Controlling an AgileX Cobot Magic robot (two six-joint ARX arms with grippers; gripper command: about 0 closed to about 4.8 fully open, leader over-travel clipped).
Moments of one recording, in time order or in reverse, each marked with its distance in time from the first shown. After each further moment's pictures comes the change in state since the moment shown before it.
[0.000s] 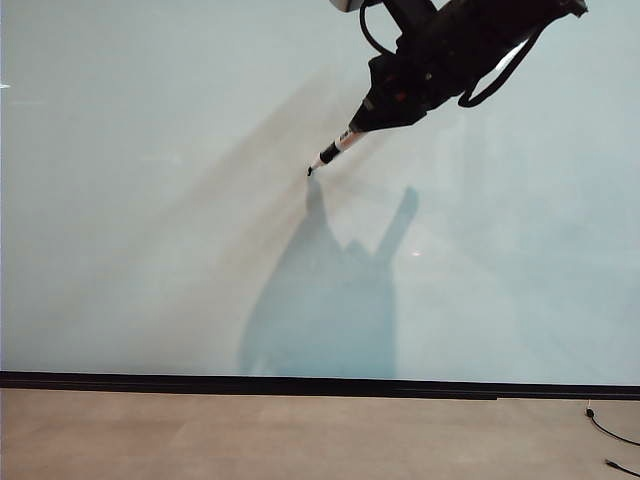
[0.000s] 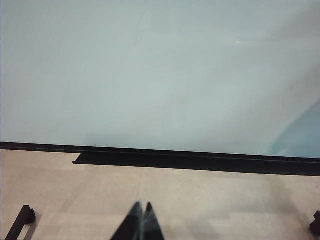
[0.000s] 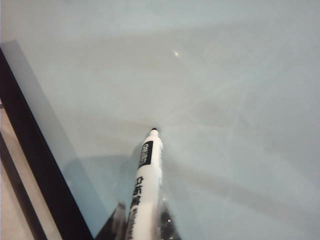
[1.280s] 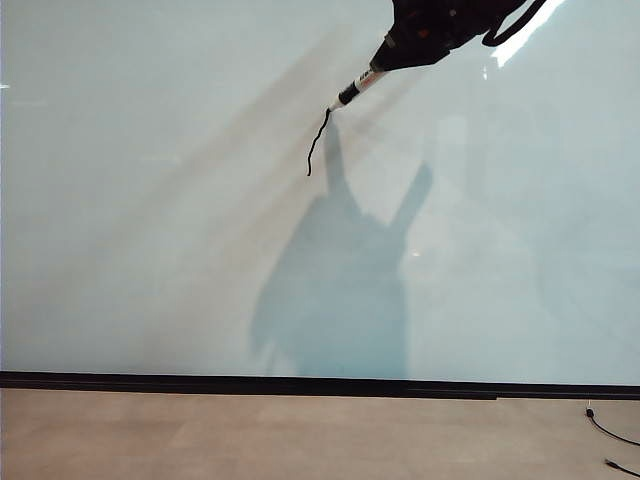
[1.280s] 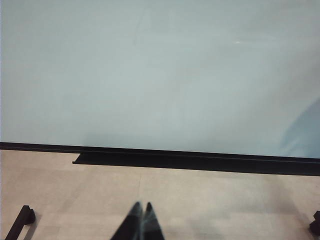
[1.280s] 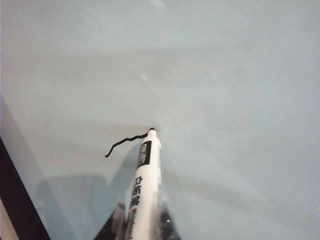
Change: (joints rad) left arm 0.000 0.000 0.000 0.000 0.000 0.000; right arm -0.026 -0.117 0.017 -0.021 0.029 -0.029
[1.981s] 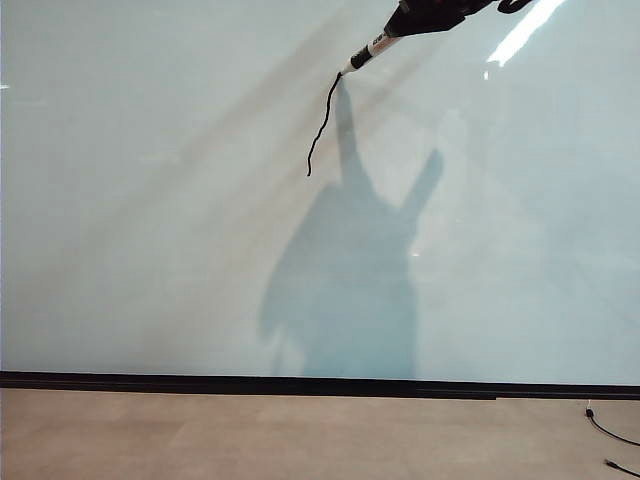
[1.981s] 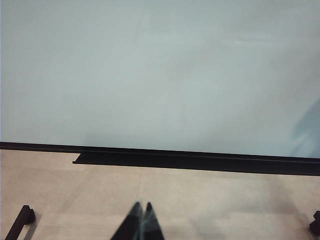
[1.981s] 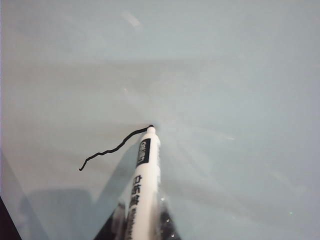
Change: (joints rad) left arm 0.000 0.000 0.000 0.000 0.000 0.000; right arm -0.024 -0.054 0.014 -0.002 0.002 -0.011
